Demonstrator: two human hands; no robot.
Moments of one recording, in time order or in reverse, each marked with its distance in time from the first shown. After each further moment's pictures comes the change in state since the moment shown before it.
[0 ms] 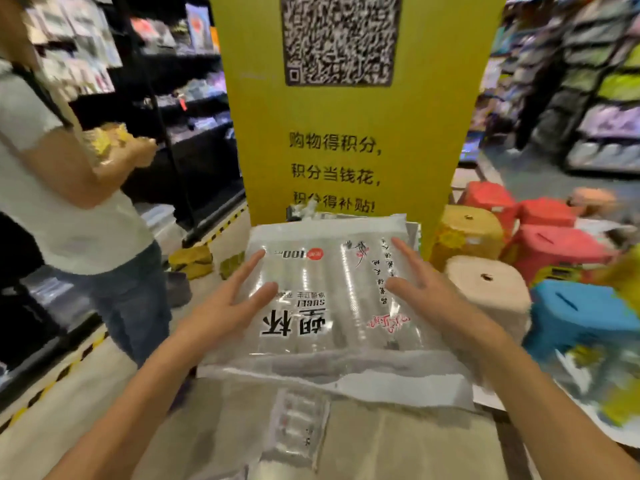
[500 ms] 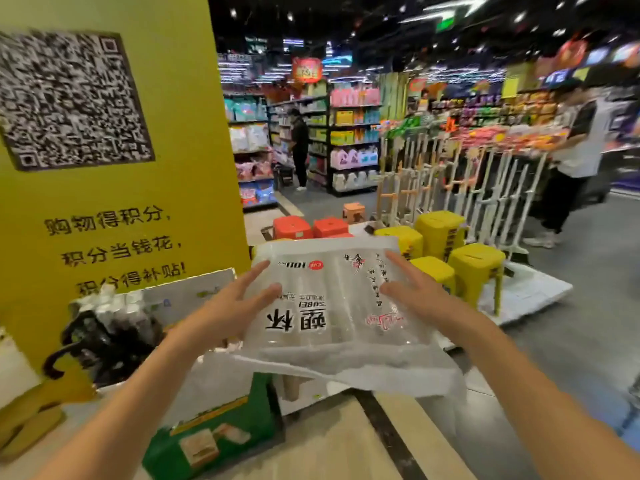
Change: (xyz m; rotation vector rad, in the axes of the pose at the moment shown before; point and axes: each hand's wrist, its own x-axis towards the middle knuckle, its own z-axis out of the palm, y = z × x) left_hand -0.008 0.207 0.164 0.072 -0.510 0.456; right_hand -0.250 0.021 -0.171 0.023 0.638 0.354
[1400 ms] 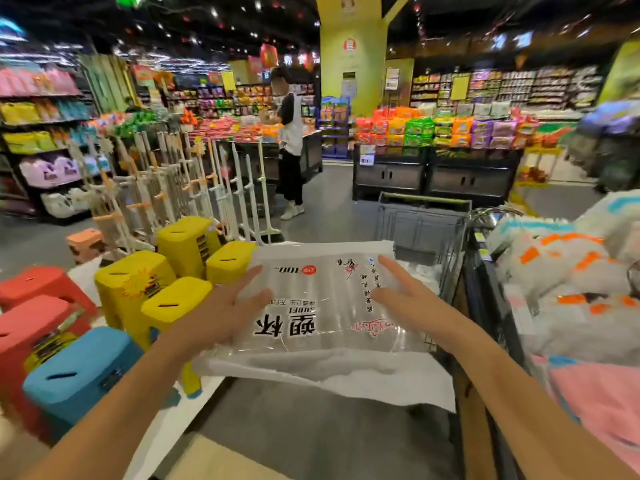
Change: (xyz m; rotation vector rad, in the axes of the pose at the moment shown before) left_hand 0.190 0.353 0.459 -0.060 -0.670 0.431; right_hand -0.138 0.235 -0.416 -0.008 0.647 0.460
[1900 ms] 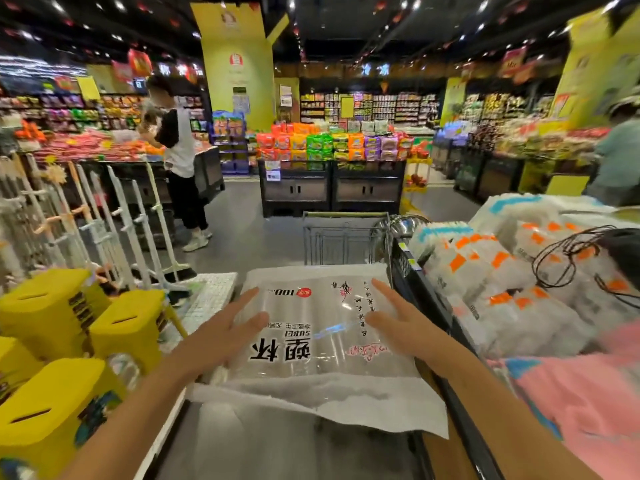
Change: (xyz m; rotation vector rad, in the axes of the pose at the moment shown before) left_hand 0.198 0.009 0.007 0.021 -0.288 0.208; right_hand 0.092 0.000 -0.009 -0.093 0.305 0.207
